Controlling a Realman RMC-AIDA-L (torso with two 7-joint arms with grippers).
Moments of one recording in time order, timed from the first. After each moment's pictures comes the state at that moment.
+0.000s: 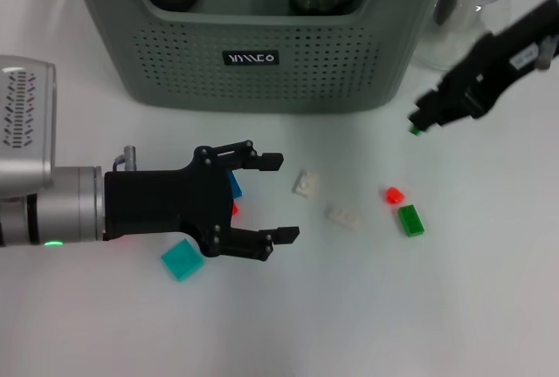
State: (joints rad) left arm -0.37 -2.17 0.92 0.75 1.89 1.64 -1.04; right arm 0.89 2.06 -0.97 -1.18 -2.54 -1.87 2.21
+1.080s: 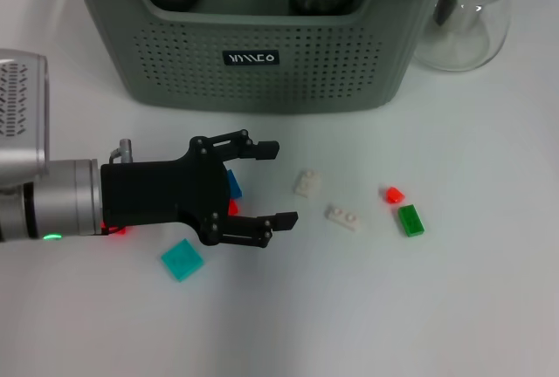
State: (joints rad) left arm -0.38 -2.17 0.88 0.72 1.89 1.64 -1.05; right arm 1.22 2.00 -0.96 -0.77 -2.72 -1.17 2.42
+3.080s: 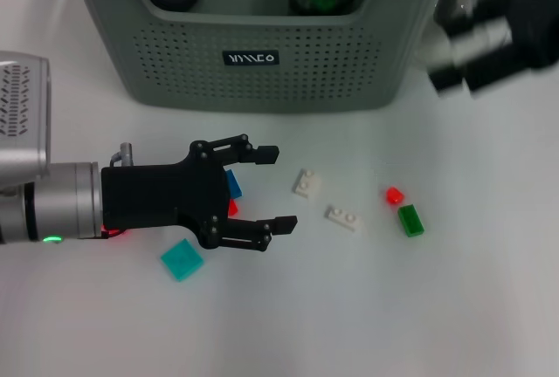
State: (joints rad) left arm -0.39 -2.16 0.87 0.70 1.90 1.64 -1.06; right arm 0.70 1.96 -0.91 -1.32 -2.11 -1.90 2.16
